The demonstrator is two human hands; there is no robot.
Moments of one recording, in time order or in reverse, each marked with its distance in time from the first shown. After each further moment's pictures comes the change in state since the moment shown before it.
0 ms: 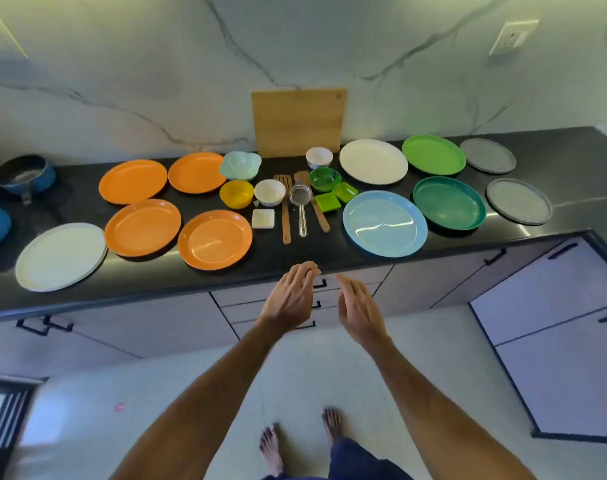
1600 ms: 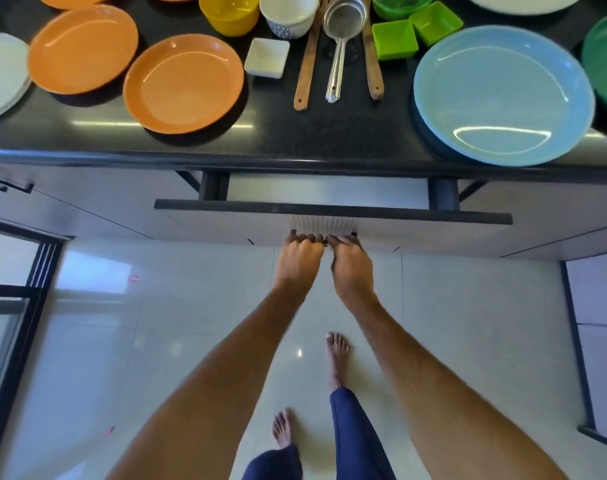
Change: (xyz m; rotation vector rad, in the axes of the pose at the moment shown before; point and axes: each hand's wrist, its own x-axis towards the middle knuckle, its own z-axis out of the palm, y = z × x) left_hand -0.016 -0.011 0.270 0.064 -0.263 -0.579; right_hand -0.037 0.086 0.219 0.235 -0.540 0.267
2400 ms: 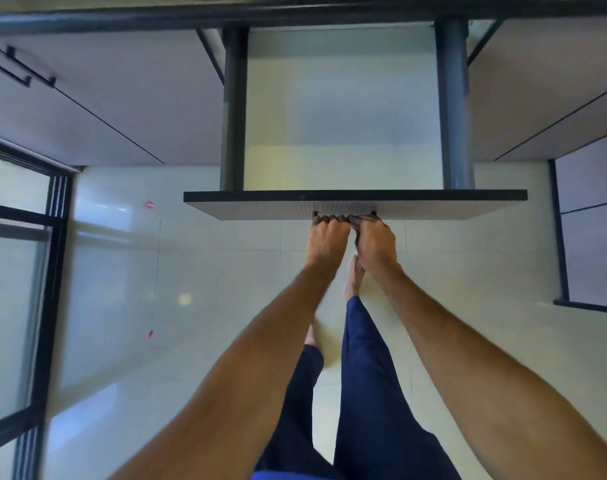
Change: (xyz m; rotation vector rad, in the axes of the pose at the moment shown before) left_hand -0.267 0.048 0.032 -0.009 -0.111 0.040; right_hand -0.263 -0.003 0.047 -0.148 -0.029 0.095
